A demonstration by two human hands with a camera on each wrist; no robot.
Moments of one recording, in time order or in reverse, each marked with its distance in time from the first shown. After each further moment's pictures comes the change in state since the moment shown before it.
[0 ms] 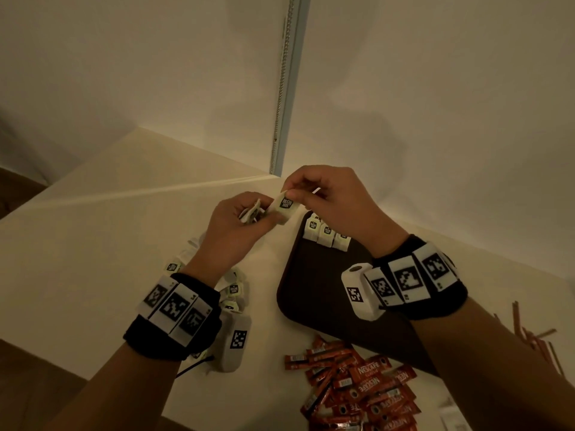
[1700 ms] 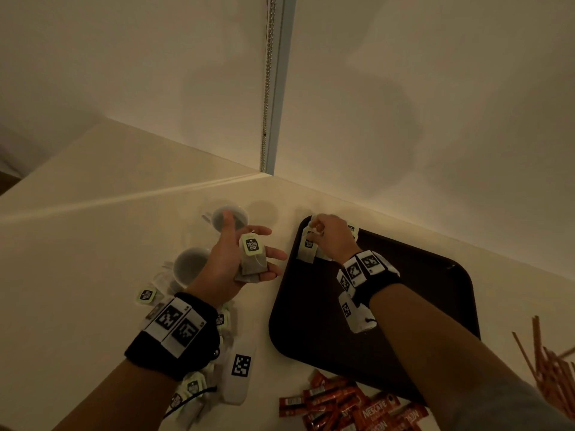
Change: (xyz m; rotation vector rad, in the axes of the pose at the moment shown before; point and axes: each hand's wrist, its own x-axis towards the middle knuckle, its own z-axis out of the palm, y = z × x) left_hand 0.053 -0.085 0.027 -0.598 -0.113 -0.842; right_hand 0.001 0.215 0.054 -0.273 -0.082 0.693
